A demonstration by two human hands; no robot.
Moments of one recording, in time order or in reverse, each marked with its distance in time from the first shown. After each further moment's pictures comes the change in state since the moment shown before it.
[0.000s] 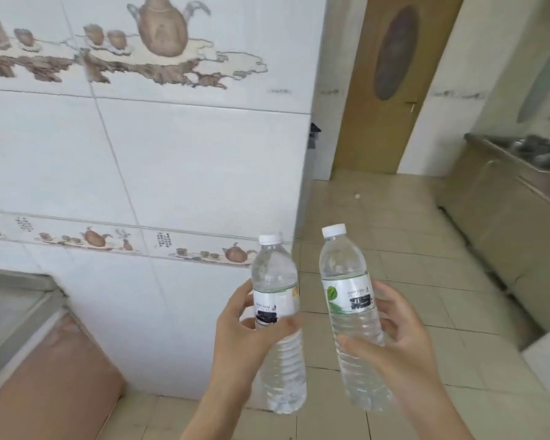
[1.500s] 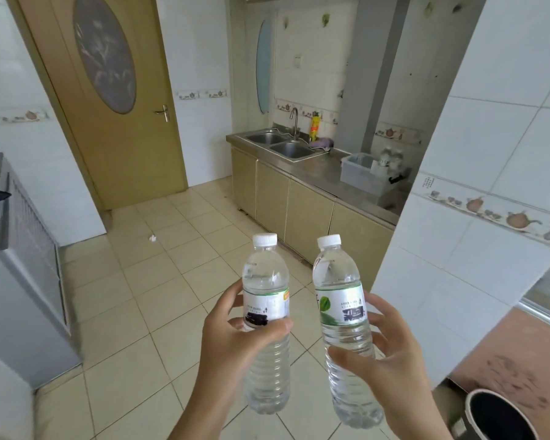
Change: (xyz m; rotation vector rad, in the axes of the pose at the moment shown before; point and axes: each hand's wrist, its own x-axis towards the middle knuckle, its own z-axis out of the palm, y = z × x) left_hand 0.370 -0.018 0.669 0.081 -0.756 0.043; right_hand 0.411 0.107 -0.446 -0.052 0.842 0.077
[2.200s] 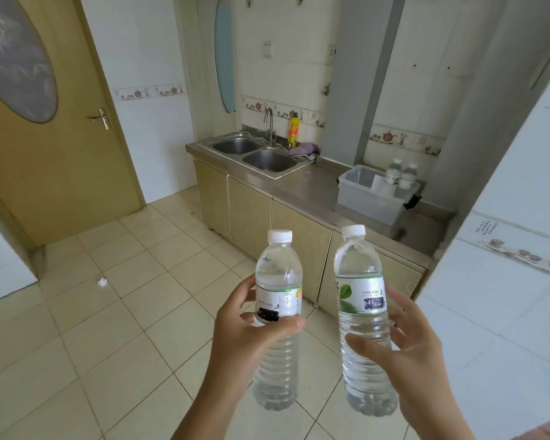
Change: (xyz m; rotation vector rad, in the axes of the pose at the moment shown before) left_hand 0.398 -0.007 0.072 0.035 -0.178 -0.038; right_hand 0.357 0.021 0.095 0.035 0.170 0.044
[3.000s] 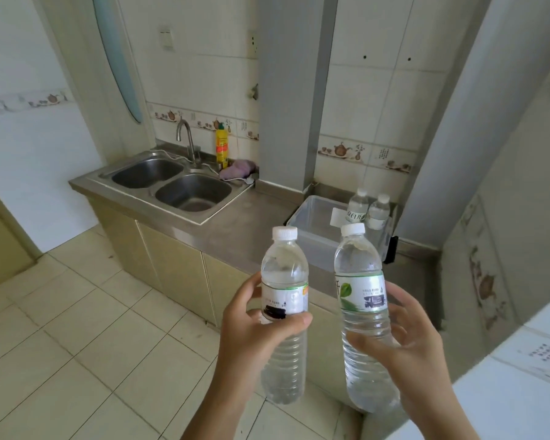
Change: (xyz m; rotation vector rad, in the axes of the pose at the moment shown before) left_hand 0.396 0.013 0.227 -0.054 -0.281 -0.018; right_hand 0.410 0.054 -0.036 -0.055 0.232 -0.015
